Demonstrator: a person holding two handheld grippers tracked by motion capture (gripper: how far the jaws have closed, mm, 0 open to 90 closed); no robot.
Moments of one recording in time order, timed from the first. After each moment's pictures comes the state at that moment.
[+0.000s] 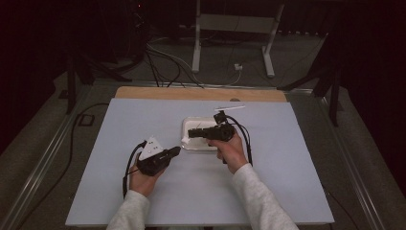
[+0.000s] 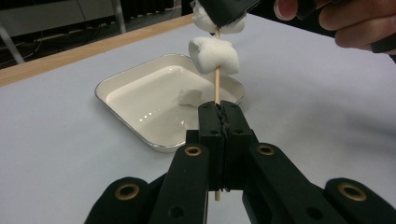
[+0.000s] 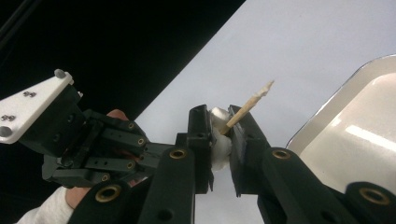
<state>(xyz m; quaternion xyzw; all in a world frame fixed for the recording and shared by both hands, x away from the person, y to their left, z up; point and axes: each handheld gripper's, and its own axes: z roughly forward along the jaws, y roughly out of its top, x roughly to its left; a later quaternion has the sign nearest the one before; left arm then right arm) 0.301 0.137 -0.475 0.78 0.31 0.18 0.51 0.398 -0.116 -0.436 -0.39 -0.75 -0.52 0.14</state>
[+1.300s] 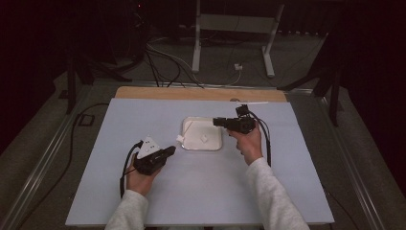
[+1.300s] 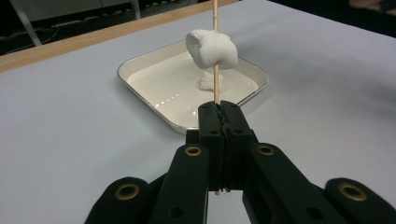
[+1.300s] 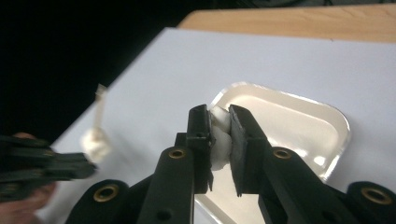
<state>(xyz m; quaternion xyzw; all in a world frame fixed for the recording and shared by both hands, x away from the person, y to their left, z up) 0.305 0.146 -0.482 0.78 0.34 0.18 0.49 0.422 -0.175 -0.438 -0.45 -0.74 -0.49 0.00</state>
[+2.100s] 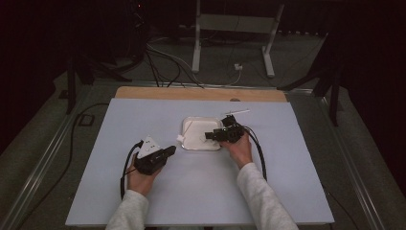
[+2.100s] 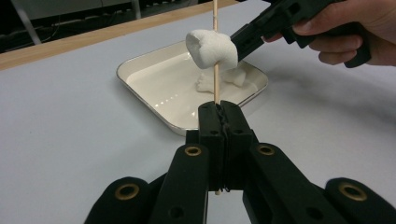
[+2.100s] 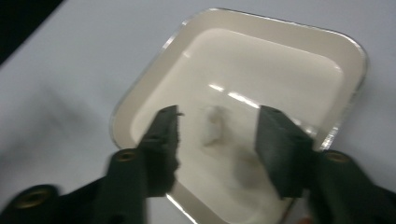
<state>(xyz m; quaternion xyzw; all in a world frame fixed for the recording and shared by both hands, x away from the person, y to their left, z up) 0.306 0.146 -0.482 0.78 0.35 0.18 0.49 0.428 -0.150 -0.490 -0.47 -0.79 -0.40 -0.01</state>
